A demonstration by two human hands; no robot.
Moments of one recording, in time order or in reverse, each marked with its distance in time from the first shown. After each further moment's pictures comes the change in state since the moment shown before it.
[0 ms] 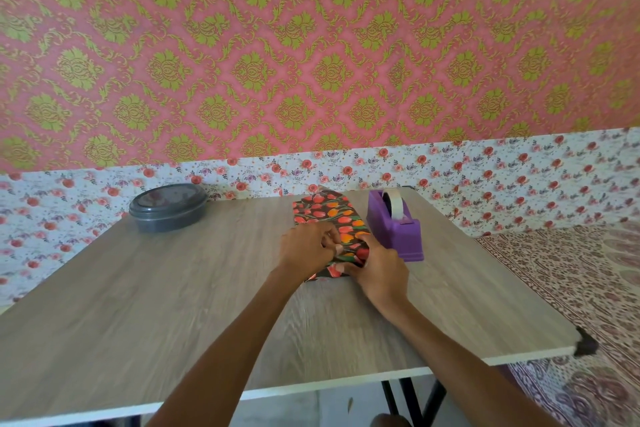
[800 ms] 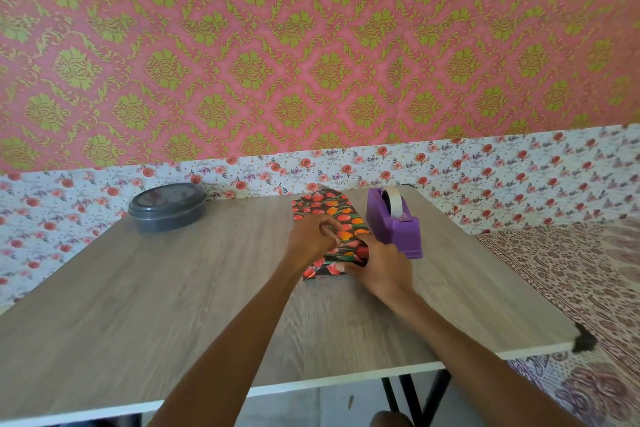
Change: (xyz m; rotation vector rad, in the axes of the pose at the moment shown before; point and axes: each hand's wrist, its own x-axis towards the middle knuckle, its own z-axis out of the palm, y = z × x) left_hand 0.012 0.005 0.005 -0.447 -0.093 -0.171; right_hand 0.006 0.007 -0.009 -0.038 -0.110 -0.089
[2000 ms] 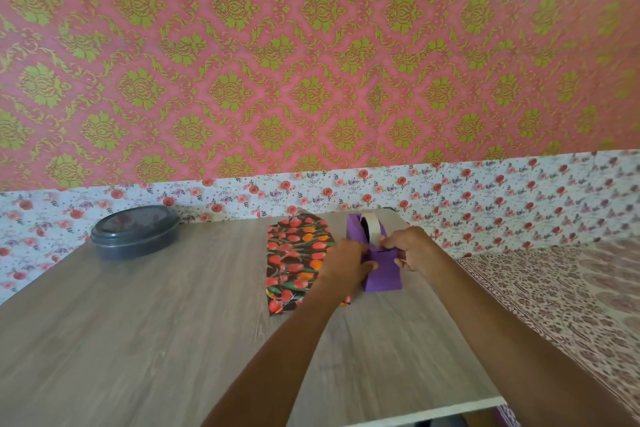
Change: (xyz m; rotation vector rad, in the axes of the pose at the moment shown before) left_hand 0.041 0.051 0.084 0.437 -0.117 0.296; right_hand 0.115 0.075 -0.059 0.729 -0.248 0.839
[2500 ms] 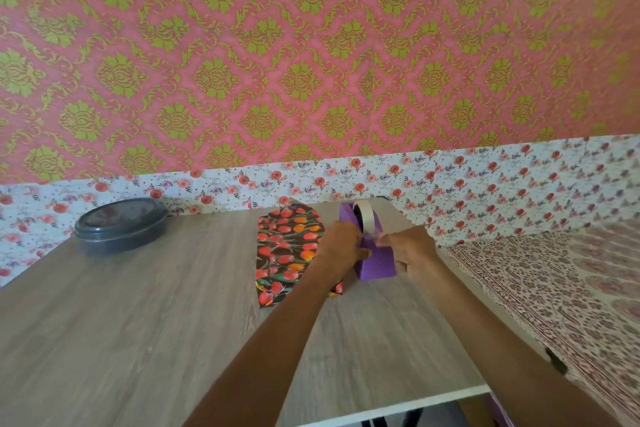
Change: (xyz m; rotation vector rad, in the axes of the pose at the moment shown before) left_hand 0.023 0.003 -0.003 0.012 -0.071 -0.025; right_hand -0.005 0.034 -0.003 0.033 0.164 -0.177
